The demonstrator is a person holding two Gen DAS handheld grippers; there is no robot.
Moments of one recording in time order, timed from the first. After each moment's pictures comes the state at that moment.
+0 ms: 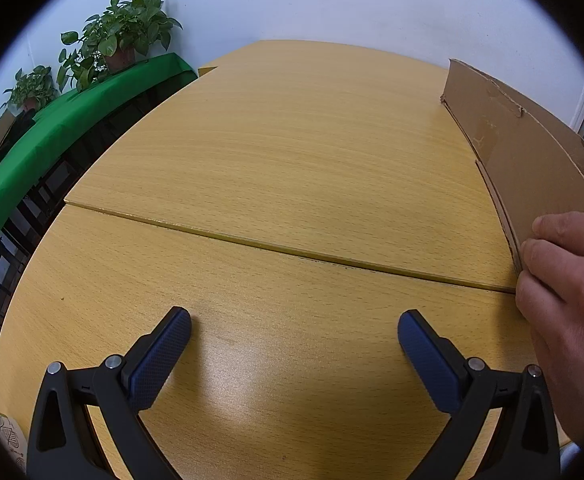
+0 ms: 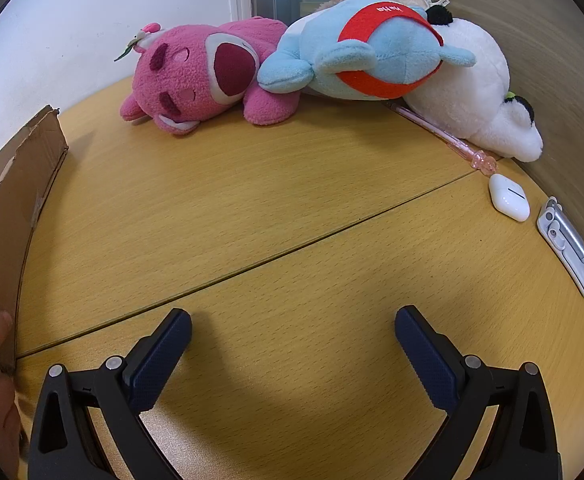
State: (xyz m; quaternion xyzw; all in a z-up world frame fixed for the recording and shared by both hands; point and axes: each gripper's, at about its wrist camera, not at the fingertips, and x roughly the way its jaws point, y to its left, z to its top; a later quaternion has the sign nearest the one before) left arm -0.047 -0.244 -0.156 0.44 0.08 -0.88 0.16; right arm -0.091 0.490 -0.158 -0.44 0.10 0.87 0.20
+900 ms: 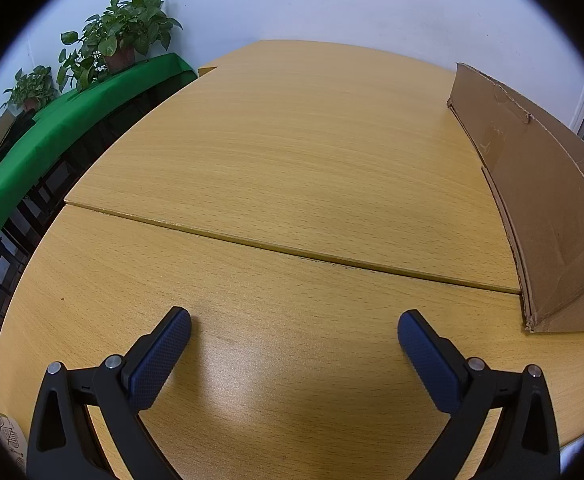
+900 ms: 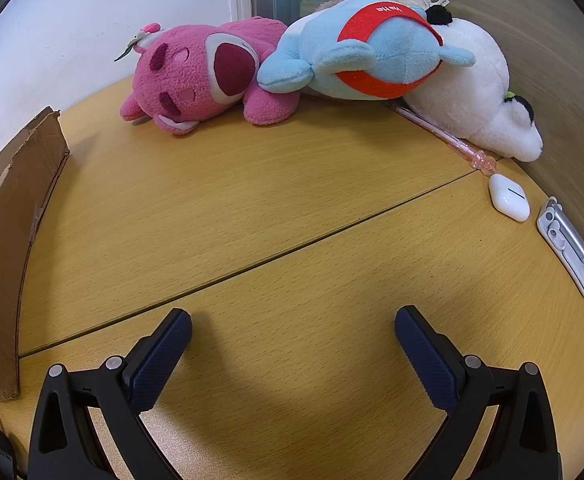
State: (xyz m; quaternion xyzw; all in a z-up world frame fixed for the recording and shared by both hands) left arm -0.047 -0.244 -0.156 0.44 0.09 -0.88 0.16; right arm -0.090 0.490 -0.158 -0.44 0.11 0.87 0.20
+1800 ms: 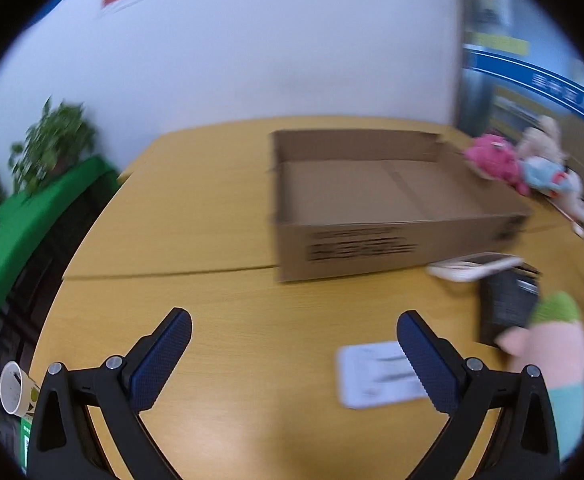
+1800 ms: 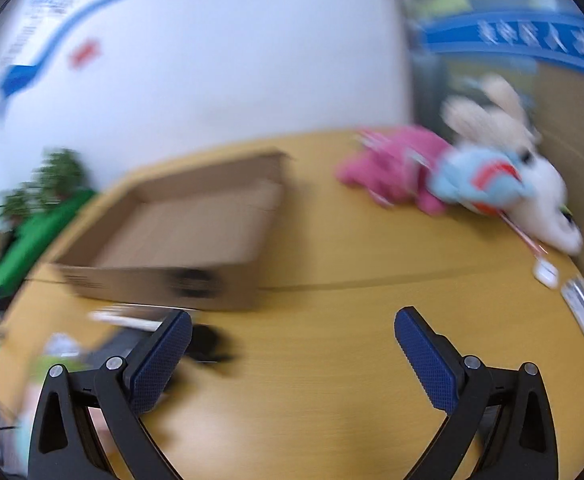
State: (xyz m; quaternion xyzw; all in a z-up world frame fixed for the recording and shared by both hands) left arm 0.093 -0.058 -0.031 0.34 -0.02 -0.94 0.00; right arm 0.058 0.352 -0.023 -0.31 0.06 0.94 -0.09
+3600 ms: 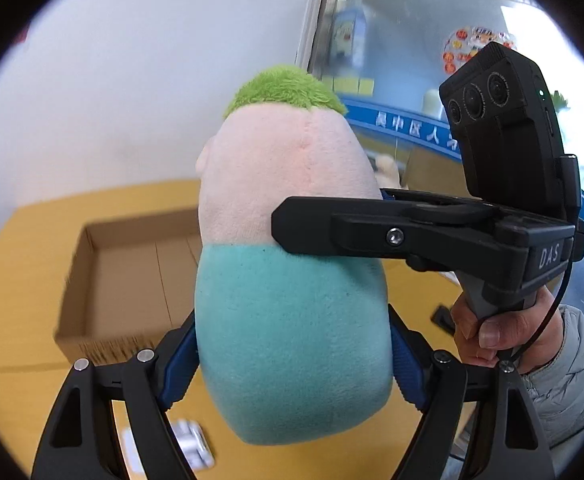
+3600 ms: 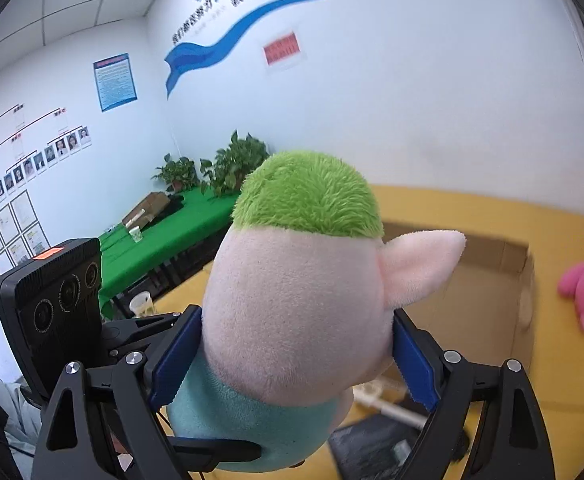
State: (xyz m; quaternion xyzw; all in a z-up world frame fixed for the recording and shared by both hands) left arm 0.086 0.086 0.069 0.25 0.03 -0.94 -0.23; right arm 0.060 0.168 0.112 -0.26 0.02 0.89 -0.37
